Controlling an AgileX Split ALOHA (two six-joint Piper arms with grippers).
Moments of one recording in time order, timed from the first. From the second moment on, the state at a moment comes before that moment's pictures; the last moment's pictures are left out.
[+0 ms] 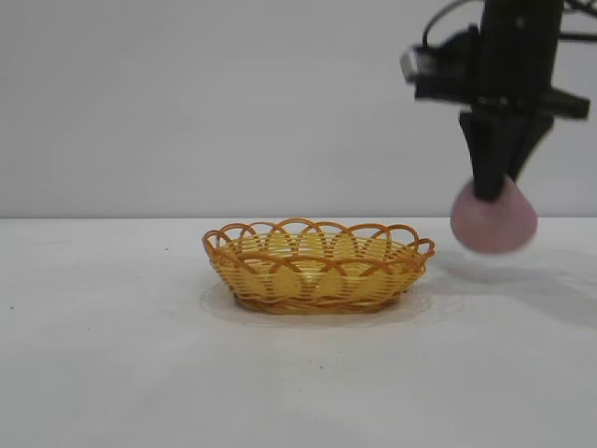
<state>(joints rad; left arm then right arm) 0.01 -0.02 -0.48 -0.08 1.12 0.05 0.32 2.01 -1.63 0.16 1.19 -0.21</state>
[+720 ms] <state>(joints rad) 0.01 -0.02 -0.48 -0.08 1.12 0.05 0.54 2.11 -1.69 0.26 1.15 -0.25</state>
